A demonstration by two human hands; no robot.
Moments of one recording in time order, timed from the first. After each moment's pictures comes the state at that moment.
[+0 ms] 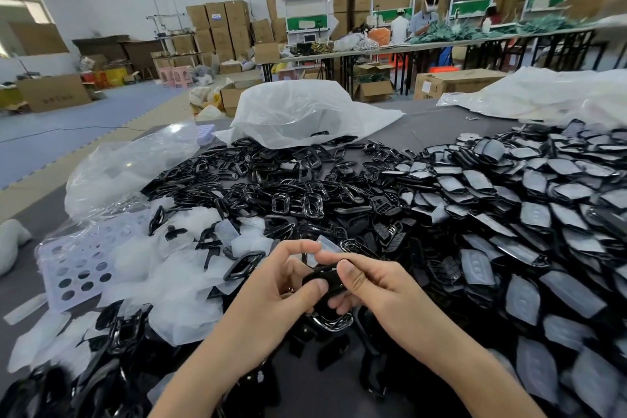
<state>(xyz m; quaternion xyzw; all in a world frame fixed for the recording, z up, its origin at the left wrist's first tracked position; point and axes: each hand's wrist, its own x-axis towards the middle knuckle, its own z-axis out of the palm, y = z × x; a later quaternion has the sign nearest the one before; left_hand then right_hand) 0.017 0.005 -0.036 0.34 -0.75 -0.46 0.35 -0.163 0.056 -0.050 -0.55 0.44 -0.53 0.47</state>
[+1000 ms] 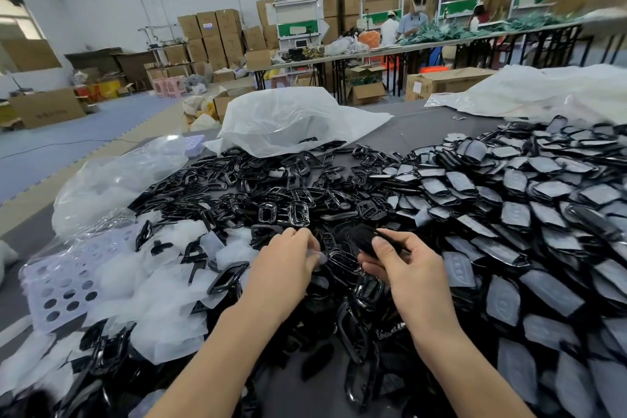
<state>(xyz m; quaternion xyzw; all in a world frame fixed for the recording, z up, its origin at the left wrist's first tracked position) -0.043 -0.052 -0.043 0.49 -0.84 -0.12 0.19 -0.194 0.039 -0.064 -0.29 0.52 -0.73 0.35</state>
